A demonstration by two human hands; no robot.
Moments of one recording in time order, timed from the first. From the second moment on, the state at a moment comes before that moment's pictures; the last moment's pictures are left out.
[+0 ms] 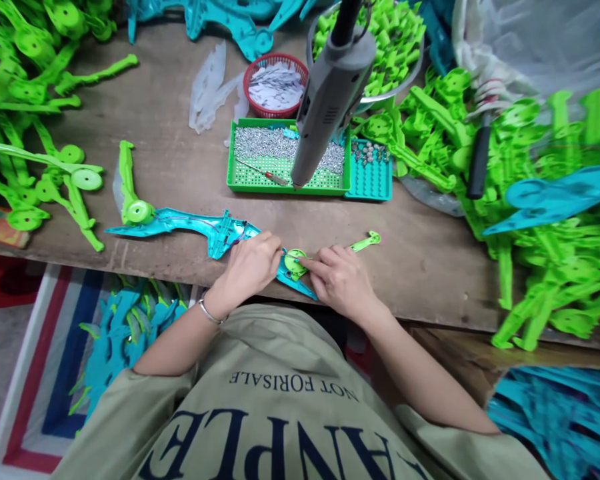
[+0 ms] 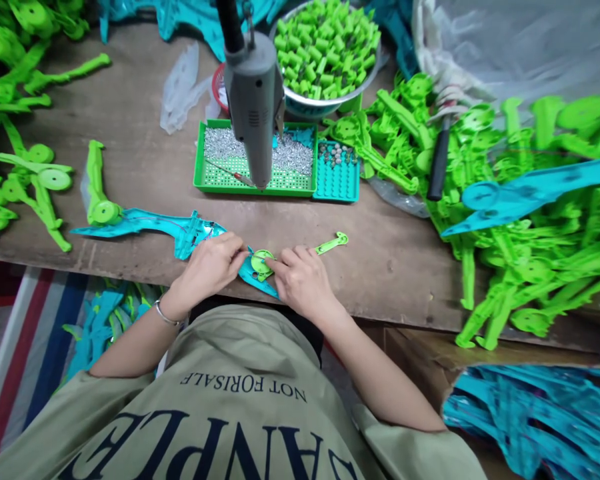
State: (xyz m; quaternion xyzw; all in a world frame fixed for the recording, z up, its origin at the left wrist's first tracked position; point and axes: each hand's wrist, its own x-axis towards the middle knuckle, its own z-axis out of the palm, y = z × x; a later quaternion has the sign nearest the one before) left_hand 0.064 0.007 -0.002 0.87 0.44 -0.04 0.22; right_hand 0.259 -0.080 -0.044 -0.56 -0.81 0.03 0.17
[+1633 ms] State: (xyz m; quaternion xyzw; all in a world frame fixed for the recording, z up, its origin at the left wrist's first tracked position) left_hand 0.061 0.062 0.012 0.85 0.41 -0.09 0.32; right_hand 0.228 -0.062 -0.049 -0.55 -0.80 0.14 0.19
